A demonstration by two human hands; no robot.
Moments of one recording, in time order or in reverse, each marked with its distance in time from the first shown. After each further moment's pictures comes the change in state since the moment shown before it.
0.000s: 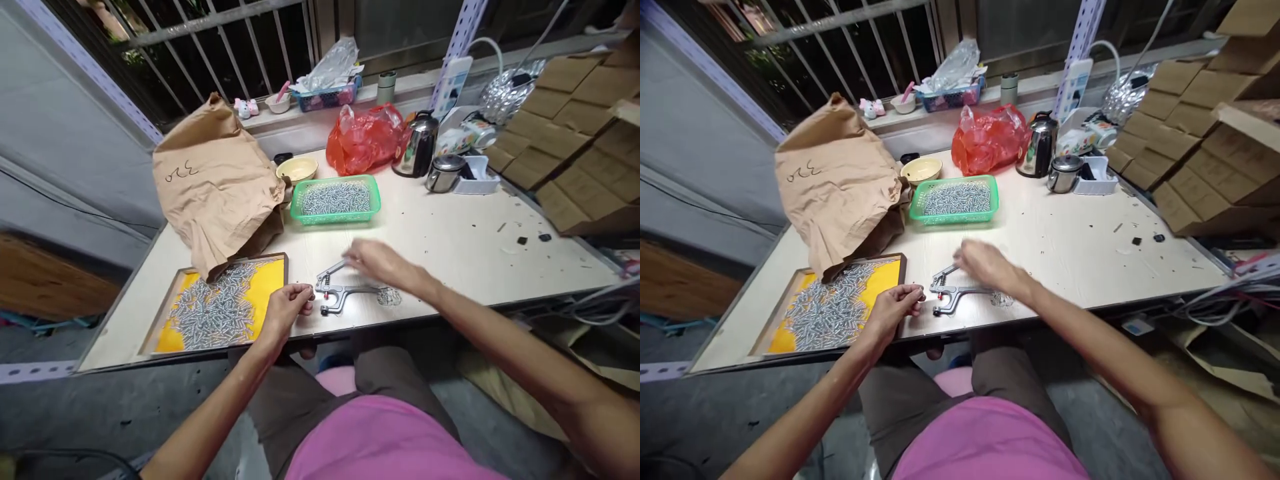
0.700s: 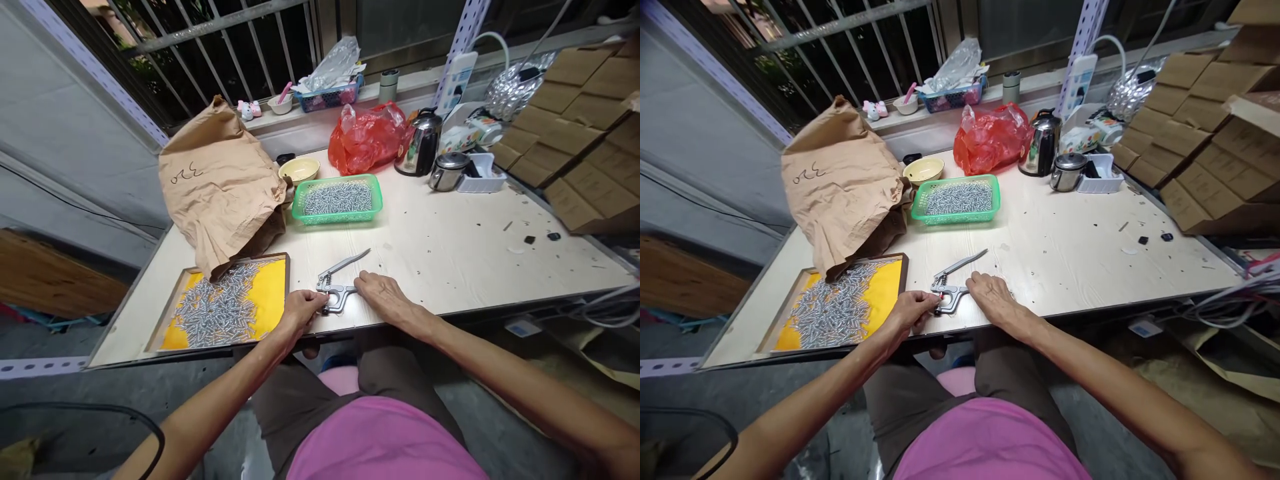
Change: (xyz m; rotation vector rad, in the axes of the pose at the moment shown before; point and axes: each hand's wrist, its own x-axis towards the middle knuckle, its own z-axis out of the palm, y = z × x) left_hand 0.013 -0.020 0.020 0.284 -0.030 -0.166; right_hand -0.049 -0.013 0.060 -0.335 -0.201 0.116
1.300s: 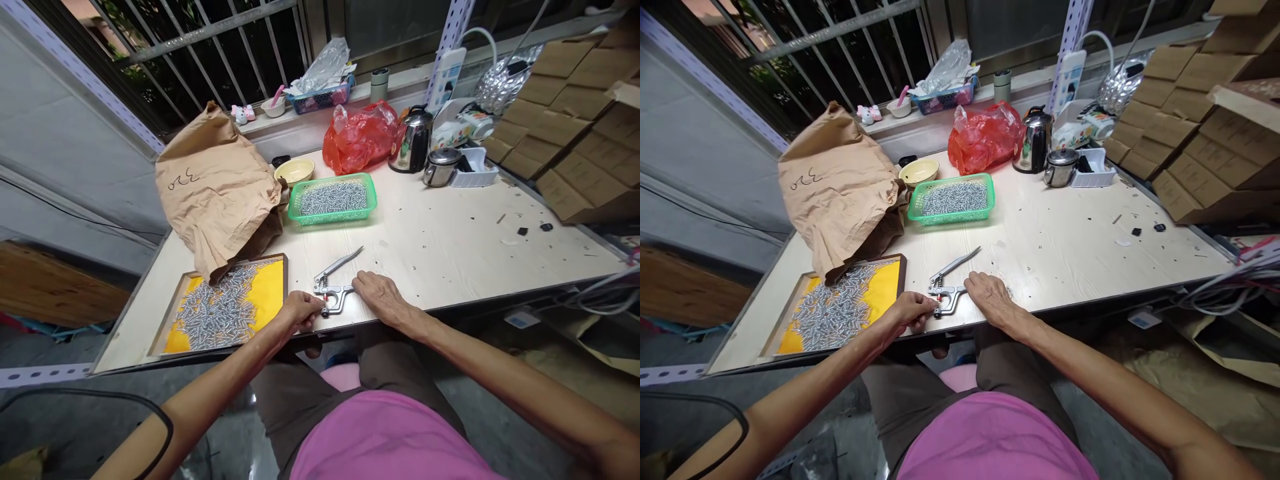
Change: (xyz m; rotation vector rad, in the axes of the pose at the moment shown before) left_hand 0.003 0.006 -0.007 0.116 -0.140 -0.167; right_hand -0.009 -0.004 0.012 0.013 0.172 -0.017
